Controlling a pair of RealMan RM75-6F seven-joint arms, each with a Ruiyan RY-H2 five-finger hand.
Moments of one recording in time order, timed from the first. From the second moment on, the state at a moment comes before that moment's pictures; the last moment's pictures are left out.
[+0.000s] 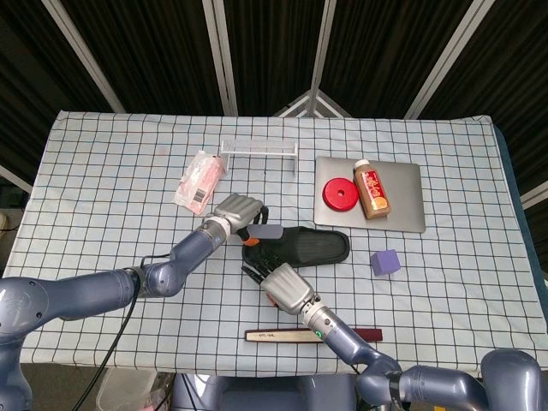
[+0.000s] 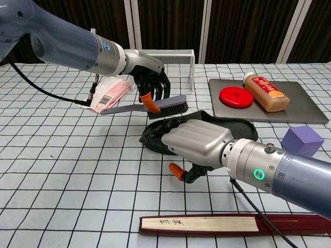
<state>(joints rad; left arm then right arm) -1.35 -1.51 -0.18 -1.31 0.31 0.45 0.51 0.68 -1.78 0.21 -1.49 -1.35 0.77 -0.62</state>
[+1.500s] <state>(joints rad) -1.63 -1.53 0.09 -1.38 -0.03 0.56 0.57 0.75 -1.79 0.11 -1.47 -1.27 0.80 -0.61</state>
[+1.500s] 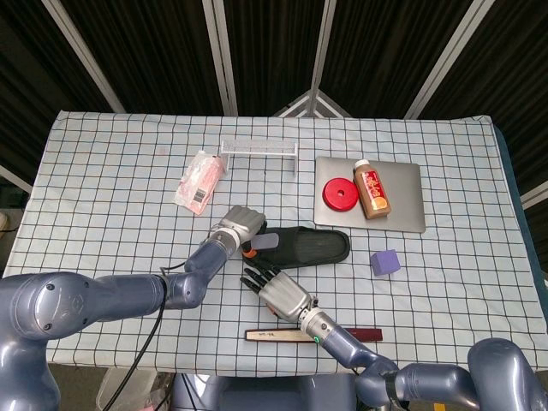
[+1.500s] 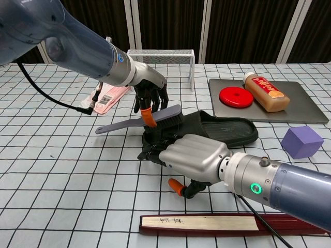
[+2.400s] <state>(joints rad) -1.65 -1.59 0.04 -1.26 -0.07 0.48 0.50 0.78 -1.80 0.08 -1.47 -1.28 0.83 -0.59</state>
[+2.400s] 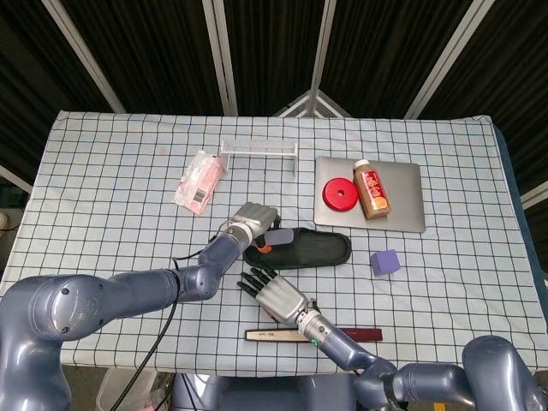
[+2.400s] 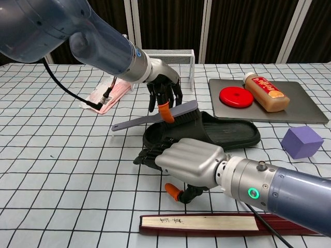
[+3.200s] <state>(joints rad) -1.86 -1.52 0.35 -1.36 -0.47 0.42 0.56 0.78 -1.79 0.07 -1.50 -1.27 0.86 -0.60</state>
